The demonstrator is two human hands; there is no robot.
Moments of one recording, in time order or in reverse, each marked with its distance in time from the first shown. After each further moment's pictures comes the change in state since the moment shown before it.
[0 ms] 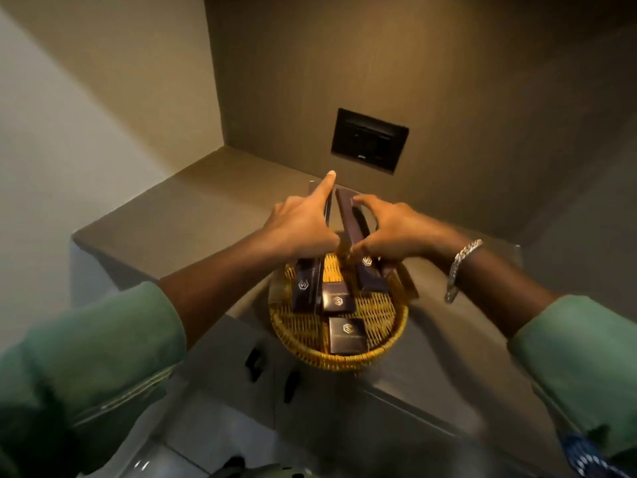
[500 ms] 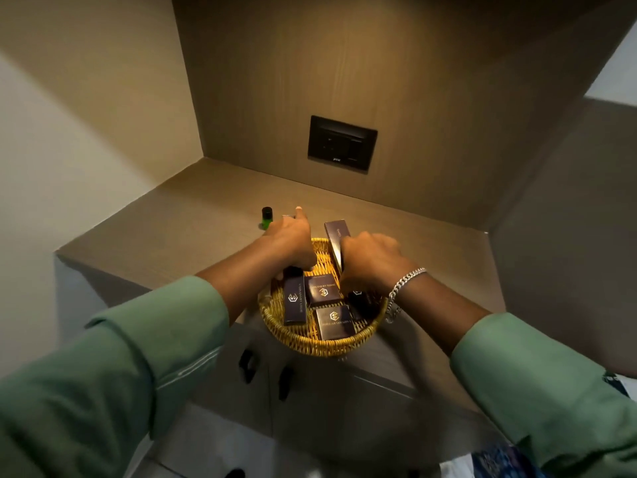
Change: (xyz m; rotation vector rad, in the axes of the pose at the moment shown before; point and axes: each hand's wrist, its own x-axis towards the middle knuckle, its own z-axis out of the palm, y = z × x) left_hand 0.009 0.002 0.033 0.285 -0.121 -0.201; right_hand -0.024 0.000 0.057 -0.649 0.216 0.049
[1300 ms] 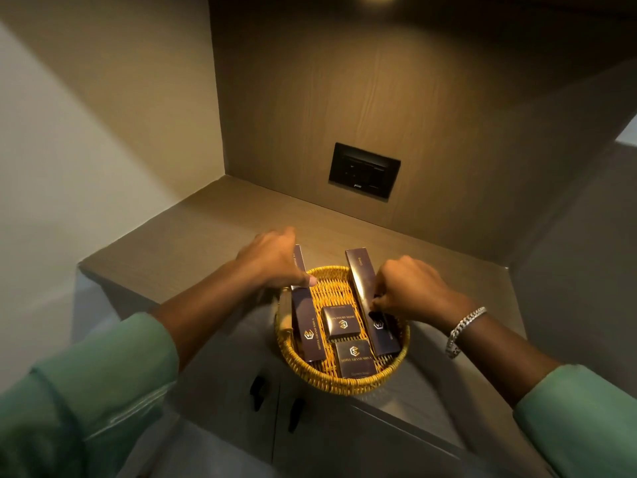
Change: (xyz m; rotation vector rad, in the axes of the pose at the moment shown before) left_hand -0.002 -0.061 -0.024 -0.037 0.088 0.132; right_hand 0.006 0.030 -0.003 0.066 0.037 -0.101
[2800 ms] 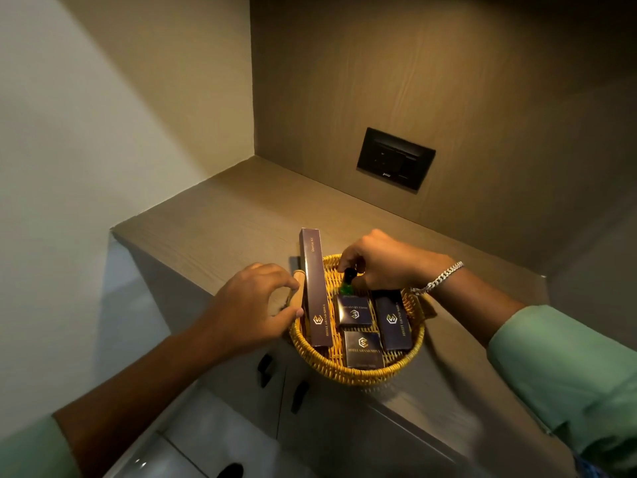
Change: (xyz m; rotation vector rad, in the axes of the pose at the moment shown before) left_hand -0.096 -0.033 0.044 -0.230 0.365 0.288; right_hand 0.059 -0.016 -0.001 0.179 -0.182 -0.511
